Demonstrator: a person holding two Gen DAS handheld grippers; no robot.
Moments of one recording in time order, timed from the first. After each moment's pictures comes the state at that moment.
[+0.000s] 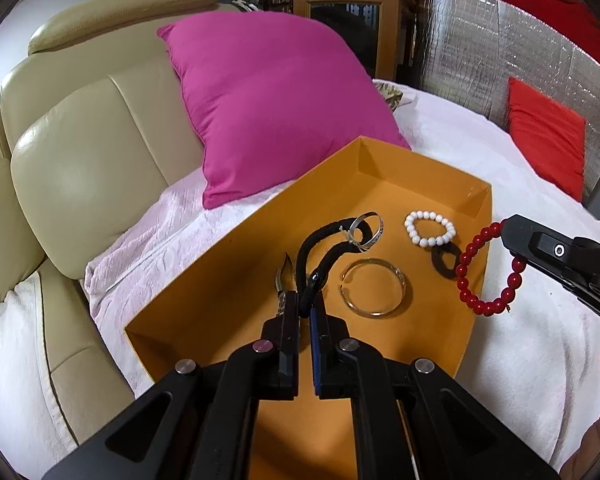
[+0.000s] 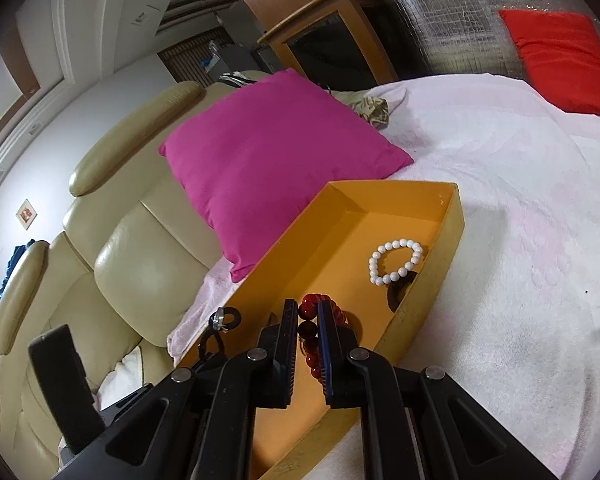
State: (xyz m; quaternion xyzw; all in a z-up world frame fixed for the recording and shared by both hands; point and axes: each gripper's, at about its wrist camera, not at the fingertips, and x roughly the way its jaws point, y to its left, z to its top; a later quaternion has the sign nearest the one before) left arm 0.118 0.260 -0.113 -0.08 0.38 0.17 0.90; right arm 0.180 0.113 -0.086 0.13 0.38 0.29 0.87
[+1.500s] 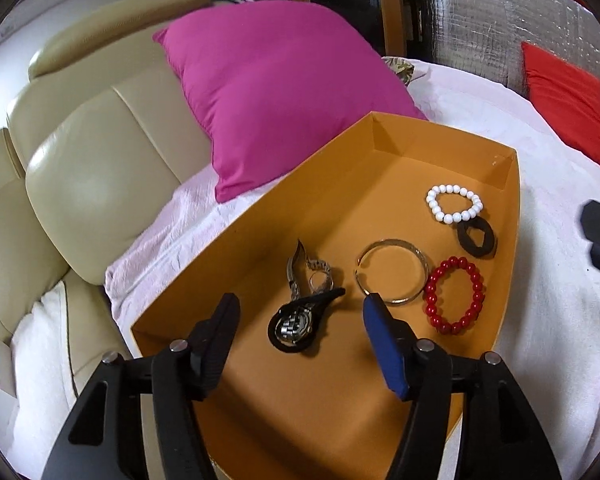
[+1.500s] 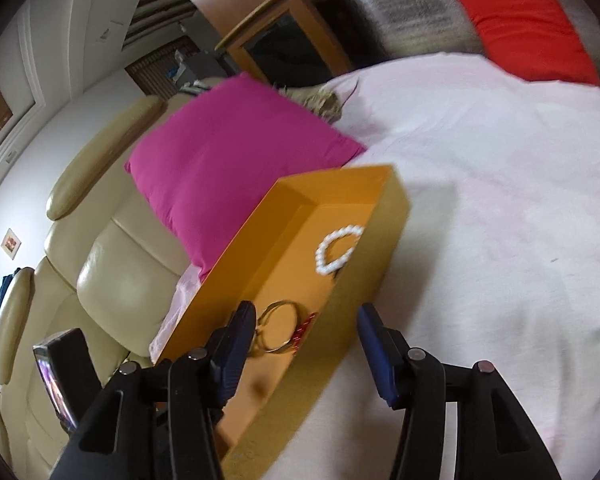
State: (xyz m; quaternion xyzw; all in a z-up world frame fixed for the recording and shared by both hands) left arm 0.133 0.247 -0.123 -0.02 0.40 0.22 0.89; right arm 0.181 0.057 -0.095 0.17 0.39 0.24 0.87
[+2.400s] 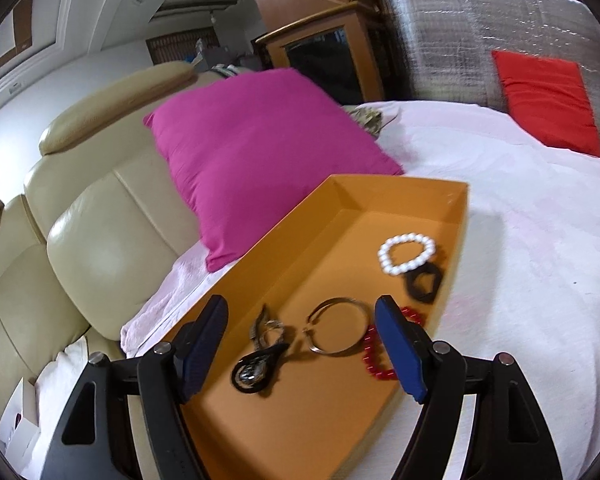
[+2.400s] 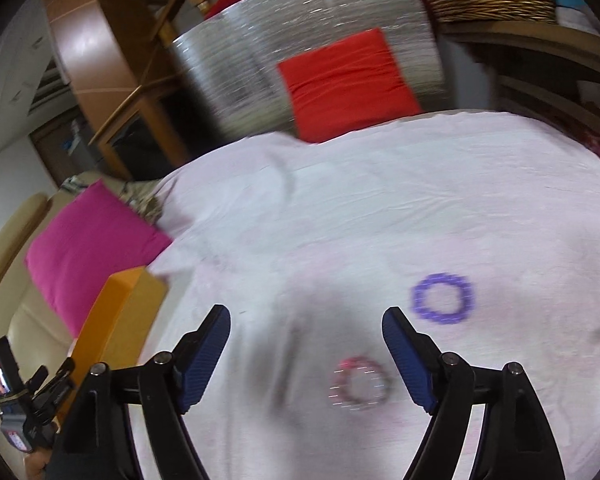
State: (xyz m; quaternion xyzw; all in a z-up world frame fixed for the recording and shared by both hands) left arm 0.144 0.172 -0.096 0.07 0.32 0.23 0.92; right arm 0.124 -0.207 -0.080 0.19 0.34 0.00 0.92
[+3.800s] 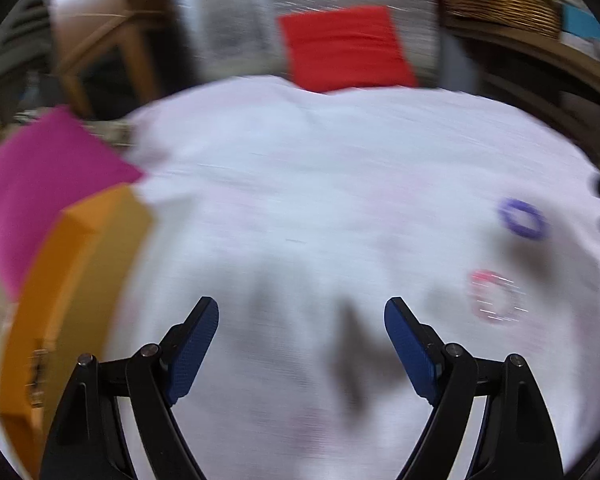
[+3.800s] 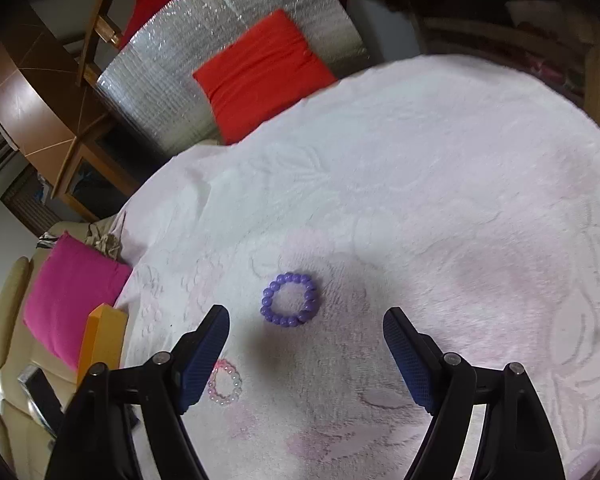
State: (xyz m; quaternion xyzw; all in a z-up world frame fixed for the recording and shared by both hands) left arm 0.163 -0.046 -0.133 0.11 0.39 -0.10 0.91; right arm 0.109 -0.335 -0.109 0.29 0.39 -0.03 0.87
